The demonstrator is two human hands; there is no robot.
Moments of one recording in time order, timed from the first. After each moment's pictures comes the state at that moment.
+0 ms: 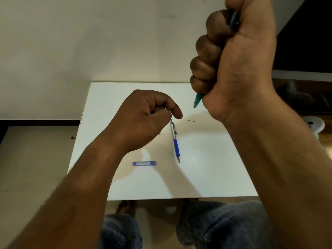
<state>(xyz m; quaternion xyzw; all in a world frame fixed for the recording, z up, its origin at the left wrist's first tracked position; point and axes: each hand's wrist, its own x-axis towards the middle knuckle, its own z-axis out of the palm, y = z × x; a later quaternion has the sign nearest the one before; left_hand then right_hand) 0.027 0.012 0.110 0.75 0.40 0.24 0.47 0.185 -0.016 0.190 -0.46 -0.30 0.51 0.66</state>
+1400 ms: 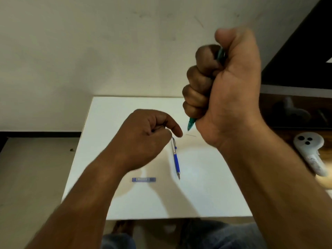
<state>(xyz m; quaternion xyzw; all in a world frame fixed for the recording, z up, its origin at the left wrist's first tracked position) 0.025 0.014 0.108 0.75 0.40 0.25 0.47 0.178 -0.014 0.185 -0.45 -0.30 0.54 0.65</state>
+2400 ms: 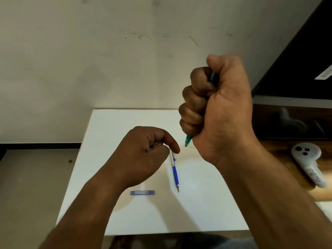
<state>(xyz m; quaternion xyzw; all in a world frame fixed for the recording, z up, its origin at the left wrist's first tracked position) 0.026 0.016 0.104 0.75 0.41 0.22 0.47 0.181 -0.011 0.184 -0.43 -0.26 0.57 0.65</state>
